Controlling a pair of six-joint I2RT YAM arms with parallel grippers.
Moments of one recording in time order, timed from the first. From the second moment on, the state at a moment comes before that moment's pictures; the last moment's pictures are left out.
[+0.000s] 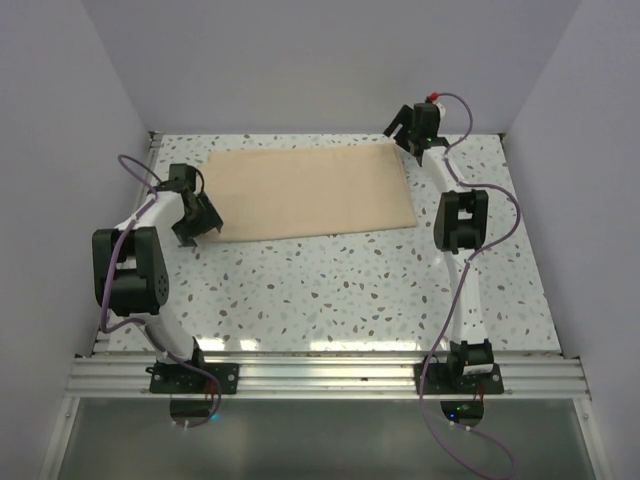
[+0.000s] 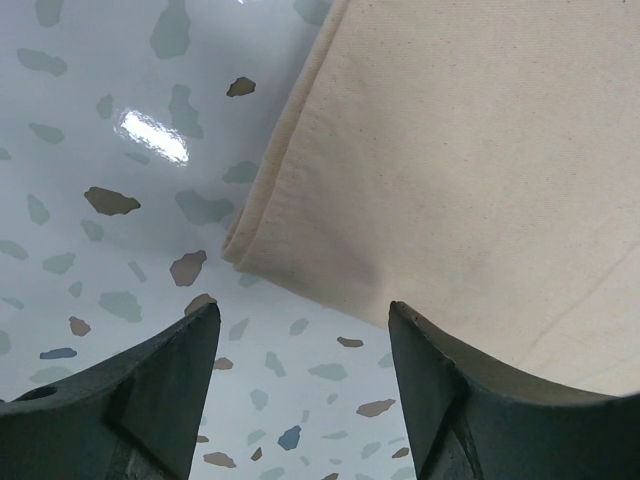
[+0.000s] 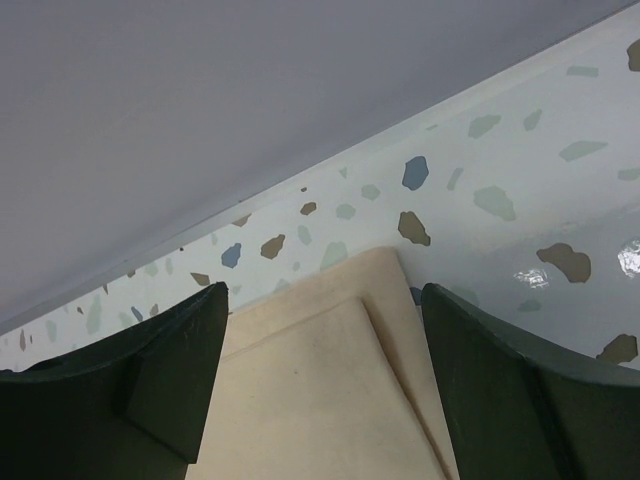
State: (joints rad) left arm 0.07 1.76 1.18 -0.62 -0.09 -0.54; right arm 0.09 2.68 2.43 -0.27 0.04 0.64
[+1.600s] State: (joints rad) left arm 0.07 1.80 1.18 -0.63 -0.11 -0.51; right arm 0.11 2.65 2.30 -0.19 -0.02 0.65
